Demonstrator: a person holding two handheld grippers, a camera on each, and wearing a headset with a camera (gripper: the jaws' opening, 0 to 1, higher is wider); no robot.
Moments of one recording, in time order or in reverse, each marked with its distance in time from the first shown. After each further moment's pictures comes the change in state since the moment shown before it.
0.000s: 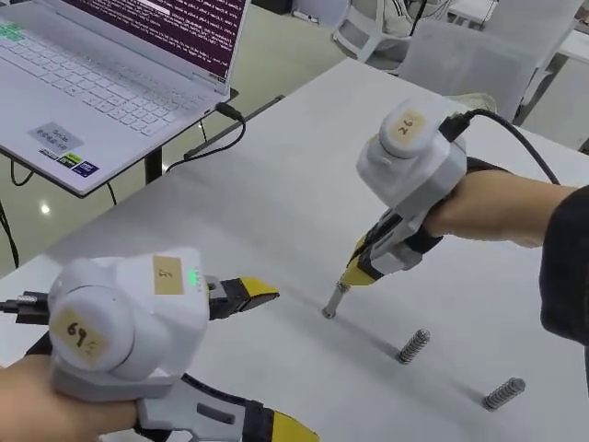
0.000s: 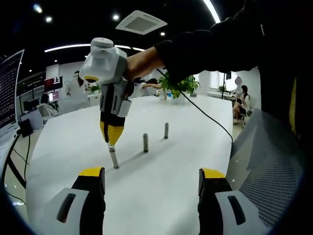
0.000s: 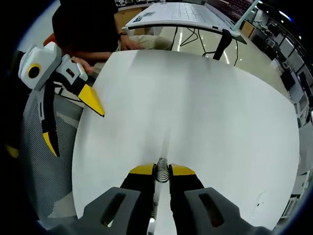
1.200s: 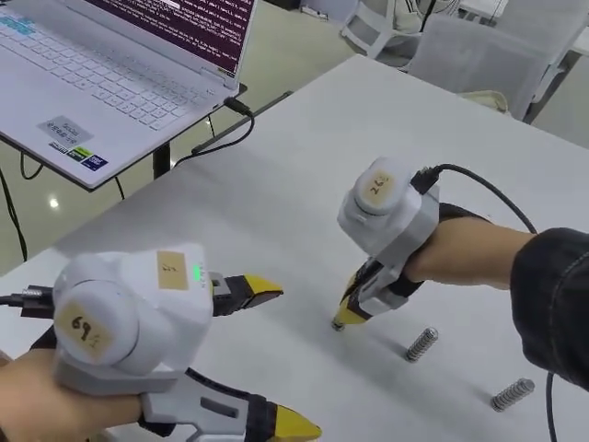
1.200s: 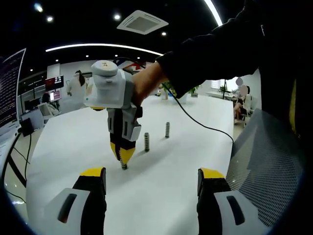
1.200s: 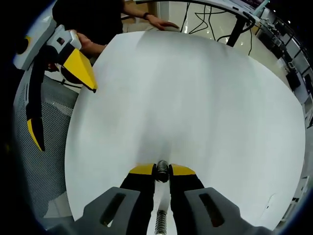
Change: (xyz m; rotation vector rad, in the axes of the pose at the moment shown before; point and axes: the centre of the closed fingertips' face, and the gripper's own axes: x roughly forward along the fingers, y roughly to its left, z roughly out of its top) left arm -0.001 0.001 -0.003 -0.006 0.001 0.008; right arm 0.046 0.017 -0.023 -0.027 0.065 0.029
